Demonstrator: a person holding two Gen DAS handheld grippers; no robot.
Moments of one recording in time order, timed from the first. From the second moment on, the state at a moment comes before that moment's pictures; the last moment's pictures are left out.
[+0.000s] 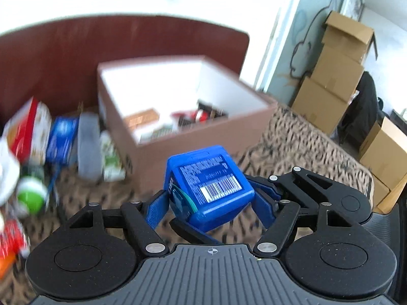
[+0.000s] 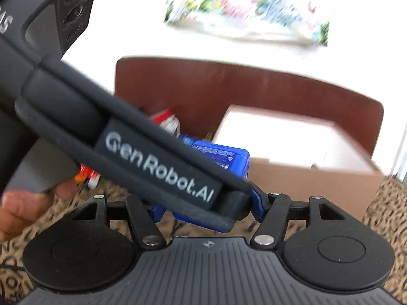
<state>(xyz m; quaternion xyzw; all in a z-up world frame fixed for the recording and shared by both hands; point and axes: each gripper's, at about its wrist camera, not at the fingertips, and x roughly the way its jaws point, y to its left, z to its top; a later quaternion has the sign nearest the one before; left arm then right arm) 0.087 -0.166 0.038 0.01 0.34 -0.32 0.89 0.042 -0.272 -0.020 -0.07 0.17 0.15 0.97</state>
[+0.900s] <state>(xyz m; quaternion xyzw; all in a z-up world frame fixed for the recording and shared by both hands) 0.351 -0.262 0.012 -0.10 0.45 -0.32 0.83 0.285 -0.337 -0.008 -0.26 0.27 0.16 0.91</state>
